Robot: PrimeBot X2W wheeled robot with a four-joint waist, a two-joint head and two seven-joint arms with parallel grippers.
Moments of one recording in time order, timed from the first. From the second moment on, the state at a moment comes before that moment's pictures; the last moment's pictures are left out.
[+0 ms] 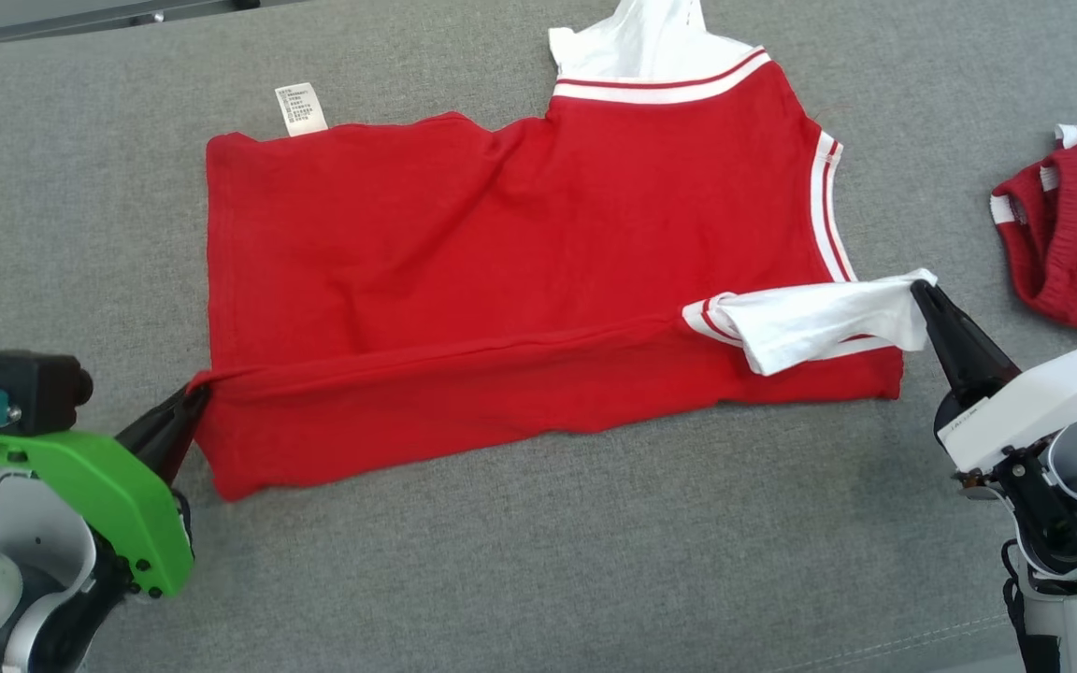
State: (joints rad) left arm -0.39 0.95 -0.74 -0.21 -1.14 0.28 0.19; right arm -0.20 -0.06 -0.18 -0.09 0.65 0.13 0.44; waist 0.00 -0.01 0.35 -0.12
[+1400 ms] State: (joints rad) left arm -0.25 0.81 -0.70 -0.19 -1.19 0.37 0.02; right arm -0.15 -0.22 -0.06 0.00 0.46 0.13 0.30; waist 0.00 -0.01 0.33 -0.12
